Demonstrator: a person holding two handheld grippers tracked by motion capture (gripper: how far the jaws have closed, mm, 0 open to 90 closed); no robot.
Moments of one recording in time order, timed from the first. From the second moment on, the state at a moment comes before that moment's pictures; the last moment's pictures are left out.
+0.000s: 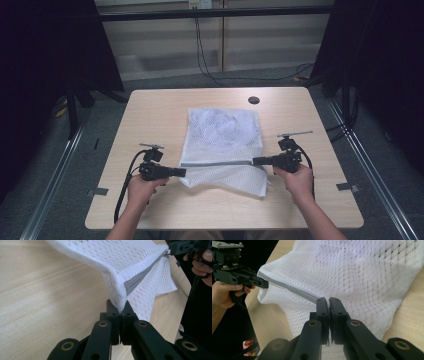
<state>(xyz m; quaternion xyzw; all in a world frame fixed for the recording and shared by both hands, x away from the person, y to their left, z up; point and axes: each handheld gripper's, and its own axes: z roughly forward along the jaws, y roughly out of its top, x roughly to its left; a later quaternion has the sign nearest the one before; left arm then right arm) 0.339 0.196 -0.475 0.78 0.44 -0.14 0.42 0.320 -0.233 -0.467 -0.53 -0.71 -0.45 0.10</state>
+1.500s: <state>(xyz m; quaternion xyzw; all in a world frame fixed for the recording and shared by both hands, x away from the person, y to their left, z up) 0.342 0.212 -0.474 0.77 0.46 -0.14 0.42 0.319 -0.252 -0.465 -0.54 -0.70 -0.46 0.09</state>
